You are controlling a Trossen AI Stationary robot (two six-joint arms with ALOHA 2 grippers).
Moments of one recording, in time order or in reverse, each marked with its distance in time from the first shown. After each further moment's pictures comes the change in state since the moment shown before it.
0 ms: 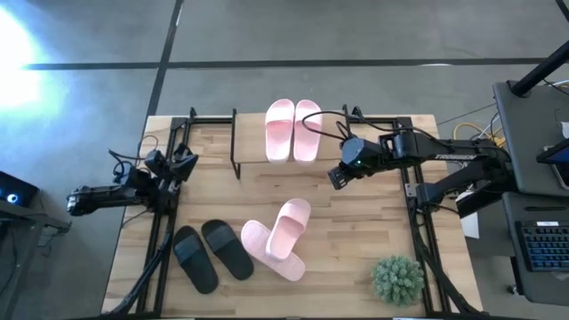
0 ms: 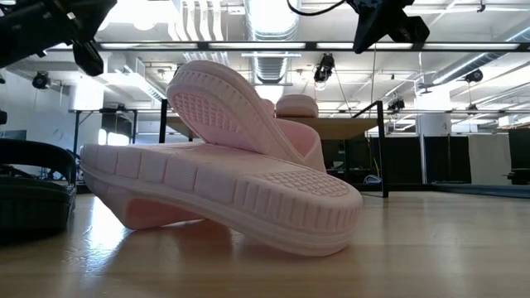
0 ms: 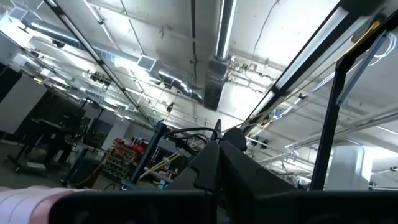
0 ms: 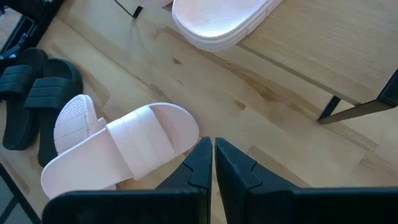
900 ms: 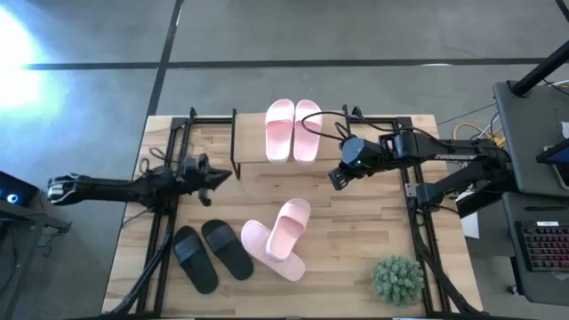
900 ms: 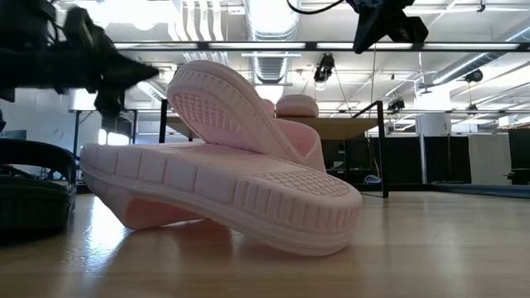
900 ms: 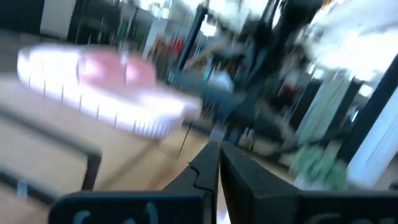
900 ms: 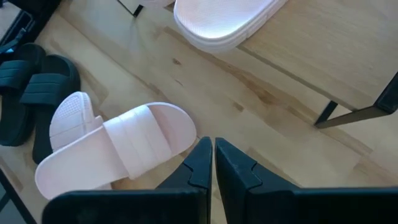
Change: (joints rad) left arm 0.000 0.374 0.001 -0.082 0.001 0.000; right arm 0.000 0.000 0.000 -0.001 0.004 -0.034
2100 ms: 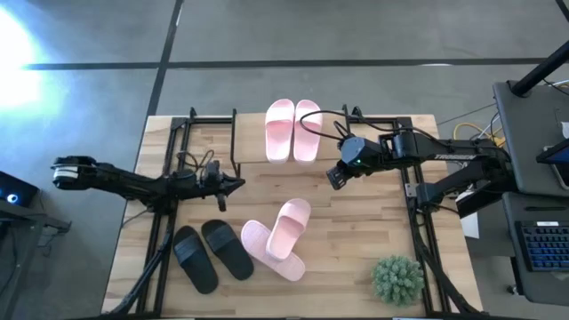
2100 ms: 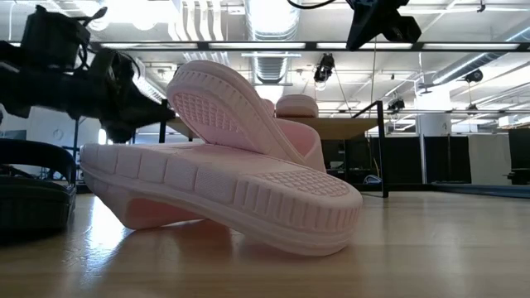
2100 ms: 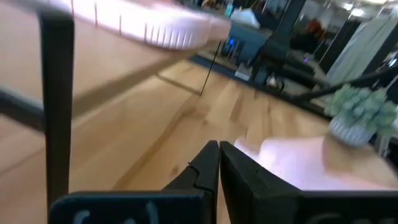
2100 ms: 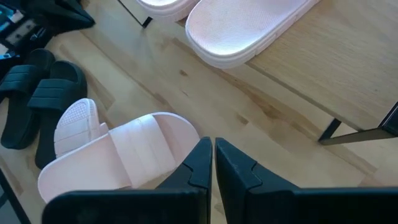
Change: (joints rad) left arm -0.001 0.570 -0.002 0.317 0.001 0.000; right arm 0.000 0.002 0.000 0.045 0.020 -0.046
